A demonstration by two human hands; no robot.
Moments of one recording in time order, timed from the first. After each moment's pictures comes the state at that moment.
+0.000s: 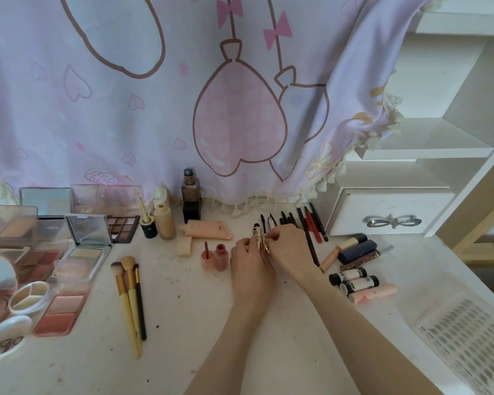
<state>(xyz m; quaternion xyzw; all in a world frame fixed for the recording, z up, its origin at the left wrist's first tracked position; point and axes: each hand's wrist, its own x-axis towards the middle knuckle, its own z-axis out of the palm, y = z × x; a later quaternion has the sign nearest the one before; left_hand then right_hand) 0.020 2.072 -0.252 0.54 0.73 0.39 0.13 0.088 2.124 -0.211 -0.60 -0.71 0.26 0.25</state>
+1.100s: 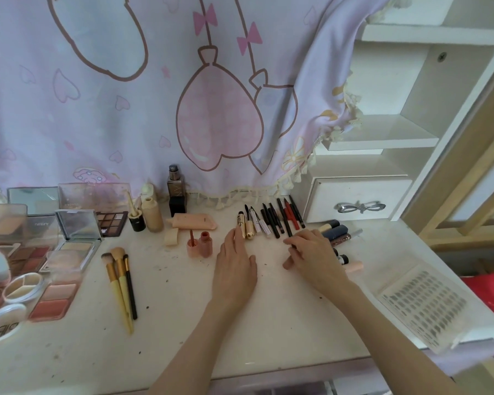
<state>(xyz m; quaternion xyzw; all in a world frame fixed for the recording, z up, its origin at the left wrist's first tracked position) 0.018 2.044 -0.257 0.65 0.70 0.30 0.07 0.180 2.082 -0.228 -0.54 -0.81 0.05 0.22</state>
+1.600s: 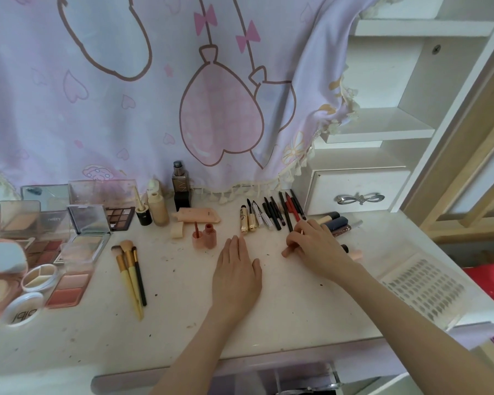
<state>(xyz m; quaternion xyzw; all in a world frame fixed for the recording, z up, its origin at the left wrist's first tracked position) 0.019 2.011 -0.264 0.66 0.72 0.20 0.03 0.191 2.085 -0.224 -0.47 -0.88 -0.05 0.08</state>
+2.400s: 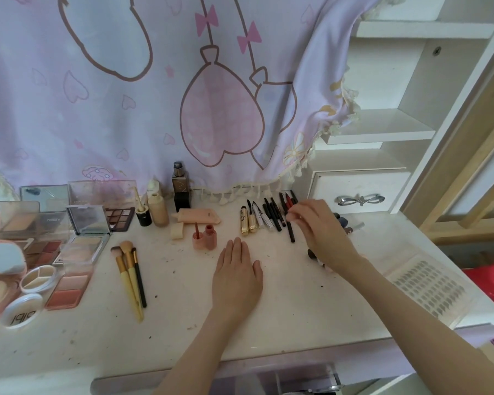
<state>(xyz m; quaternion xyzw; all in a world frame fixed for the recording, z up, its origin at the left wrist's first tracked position) 0.018 2.013 -0.265 0.67 0.72 0.17 0.03 0.188 2.084 -0.196 -0.35 -0.85 -0.03 0.38</state>
